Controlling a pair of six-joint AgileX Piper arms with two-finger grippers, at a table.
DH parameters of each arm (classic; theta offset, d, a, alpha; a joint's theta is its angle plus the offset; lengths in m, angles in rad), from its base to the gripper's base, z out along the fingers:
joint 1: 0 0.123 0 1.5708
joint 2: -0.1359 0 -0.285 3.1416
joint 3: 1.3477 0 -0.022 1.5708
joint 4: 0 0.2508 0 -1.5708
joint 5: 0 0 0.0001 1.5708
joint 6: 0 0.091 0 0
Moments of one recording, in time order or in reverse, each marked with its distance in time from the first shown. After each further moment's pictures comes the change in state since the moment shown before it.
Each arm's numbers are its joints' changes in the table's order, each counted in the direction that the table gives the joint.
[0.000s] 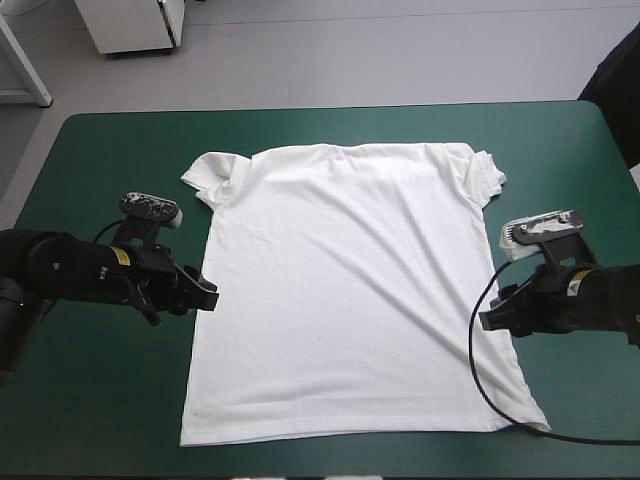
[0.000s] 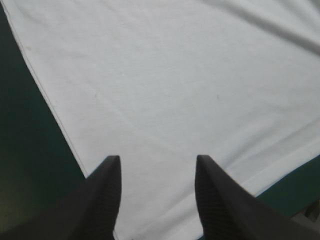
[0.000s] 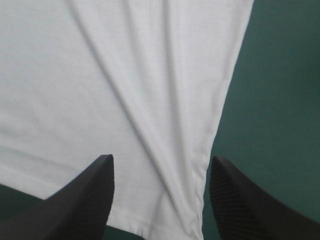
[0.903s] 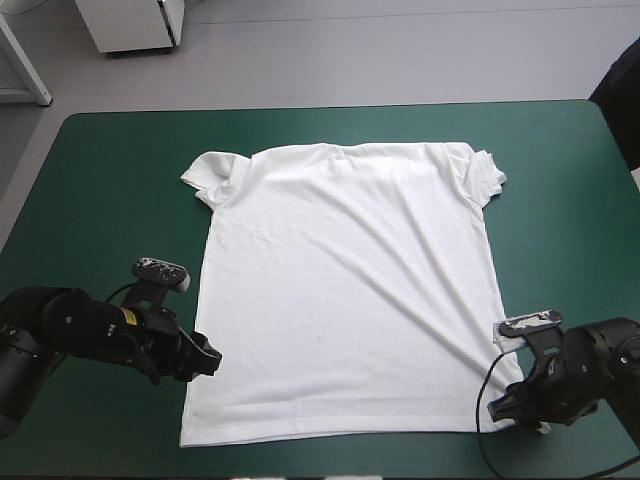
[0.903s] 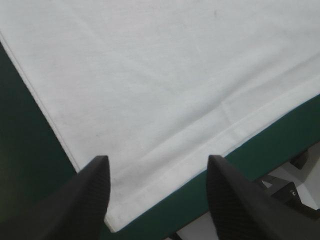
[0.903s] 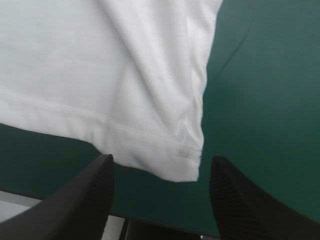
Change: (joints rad) left arm 0.000 0.124 0.299 -0.064 -0.004 0.034; right arm 0.019 0.028 0.471 -0.104 -0.009 0.054
